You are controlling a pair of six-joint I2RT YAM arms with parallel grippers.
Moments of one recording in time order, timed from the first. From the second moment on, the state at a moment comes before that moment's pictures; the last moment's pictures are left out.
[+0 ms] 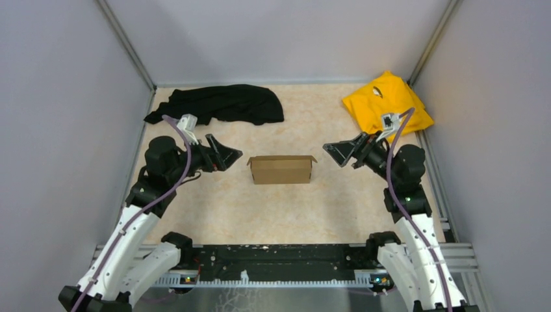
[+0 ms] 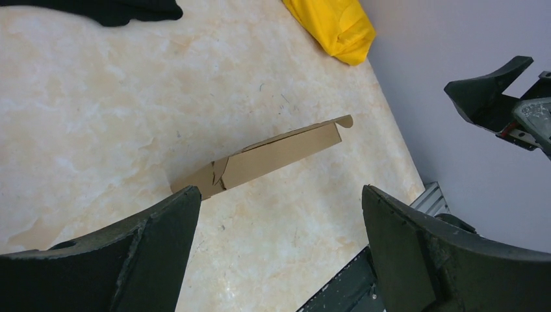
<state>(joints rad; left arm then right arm) -0.35 0.75 0.79 -0.31 0.33 -0.56 0.10 0.65 0.64 -0.02 -0.62 0.68</state>
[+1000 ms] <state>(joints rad) -0.58 1.06 0.79 0.02 0.07 -0.32 0.48 0.84 0.58 -0.03 0.00 0.15</state>
